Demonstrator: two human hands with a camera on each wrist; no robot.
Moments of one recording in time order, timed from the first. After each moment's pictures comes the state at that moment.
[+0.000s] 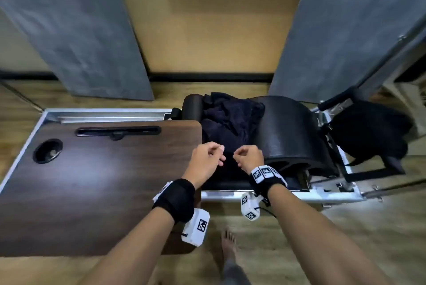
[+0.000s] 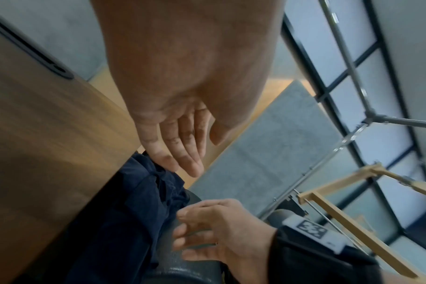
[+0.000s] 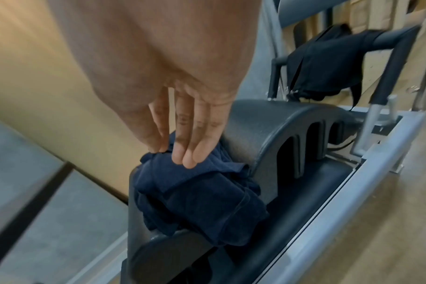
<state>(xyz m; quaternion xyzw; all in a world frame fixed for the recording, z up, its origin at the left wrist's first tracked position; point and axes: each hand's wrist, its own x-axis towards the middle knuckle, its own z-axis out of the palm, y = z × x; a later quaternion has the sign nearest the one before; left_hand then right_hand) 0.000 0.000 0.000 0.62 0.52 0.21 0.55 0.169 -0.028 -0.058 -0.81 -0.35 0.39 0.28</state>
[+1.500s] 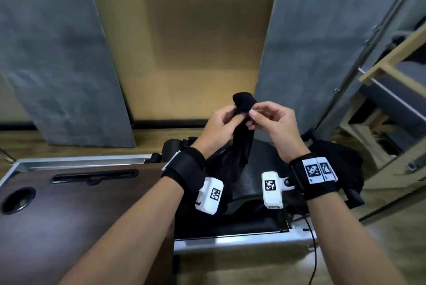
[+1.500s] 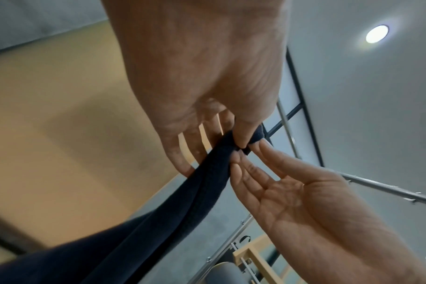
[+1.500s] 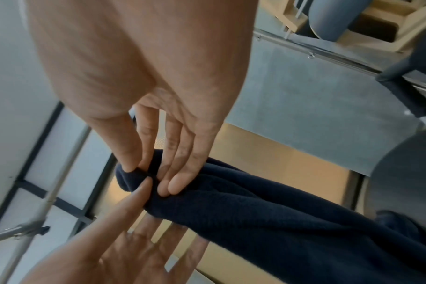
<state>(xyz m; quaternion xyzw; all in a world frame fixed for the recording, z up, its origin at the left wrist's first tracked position) 0.121 0.022 0.196 0.68 0.24 0.36 0.59 0.277 -0.060 0.206 -0.53 -0.47 0.29 0.64</state>
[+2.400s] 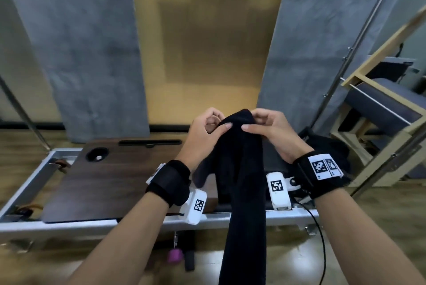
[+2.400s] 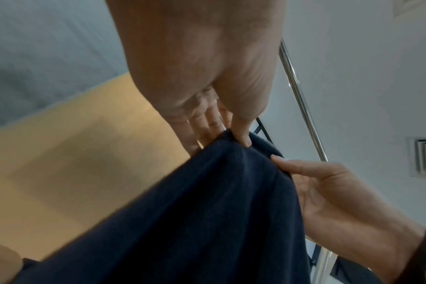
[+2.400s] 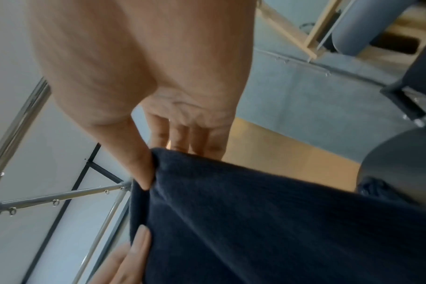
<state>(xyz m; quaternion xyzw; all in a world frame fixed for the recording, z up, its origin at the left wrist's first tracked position) -0.158 -0.147 0.214 0.72 0.23 0.44 0.48 0.043 -0.238 0.249 -0.53 -0.53 0.38 0.55</state>
